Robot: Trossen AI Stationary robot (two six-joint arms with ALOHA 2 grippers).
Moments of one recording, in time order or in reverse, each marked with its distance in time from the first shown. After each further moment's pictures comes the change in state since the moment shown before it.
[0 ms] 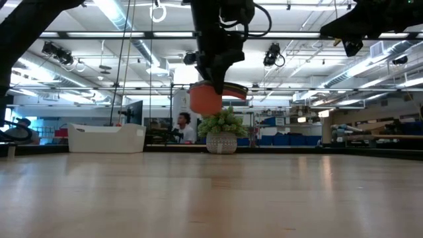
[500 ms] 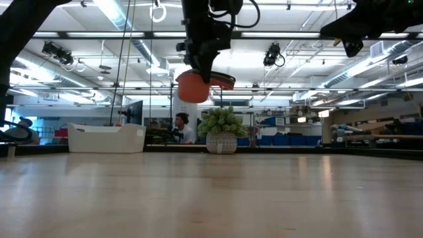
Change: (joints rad) left arm 0.026 -0.078 0.000 -0.105 -0.007 0.016; right arm 0.000 0.000 0.000 -0.003 -0.003 0.011
